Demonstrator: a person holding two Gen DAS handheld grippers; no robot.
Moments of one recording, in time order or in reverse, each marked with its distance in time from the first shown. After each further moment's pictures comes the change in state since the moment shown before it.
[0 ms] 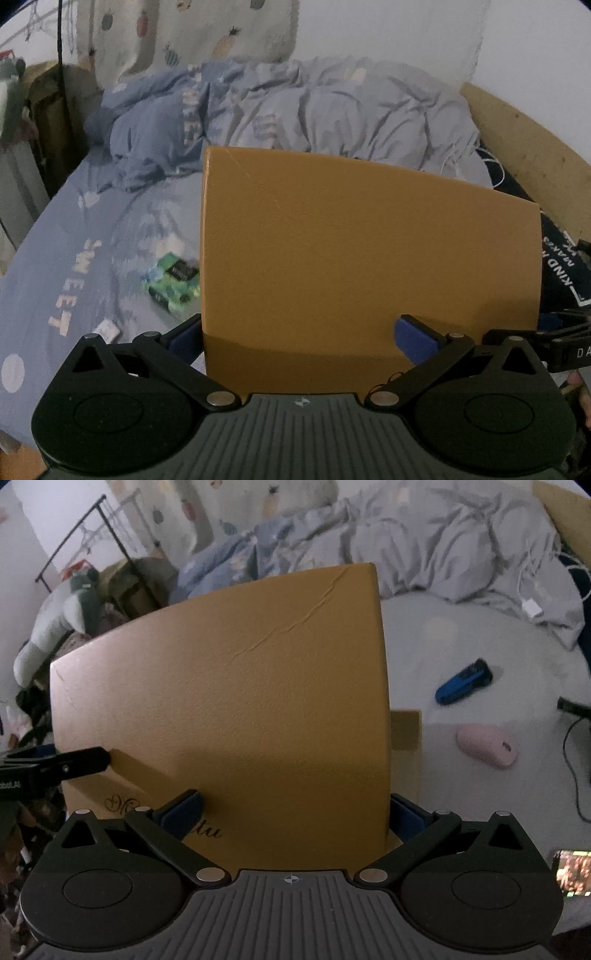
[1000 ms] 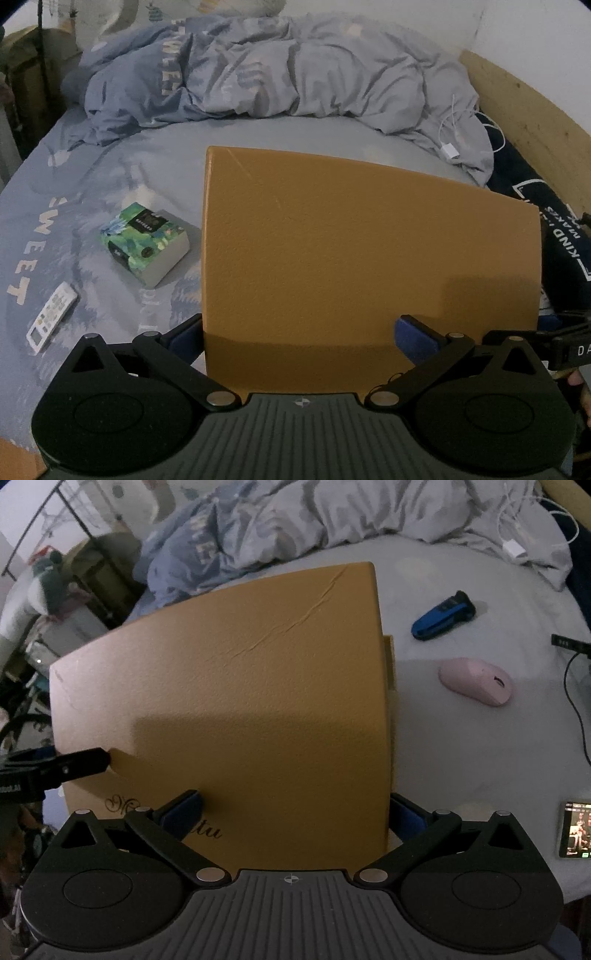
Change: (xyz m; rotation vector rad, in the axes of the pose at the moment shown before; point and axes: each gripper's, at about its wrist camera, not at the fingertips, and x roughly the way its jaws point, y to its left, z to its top) left arm 0.075 0.002 -0.031 0.001 0.094 -0.061; right arm 0.052 -0.041 -0.030 0.084 0.105 -0.056
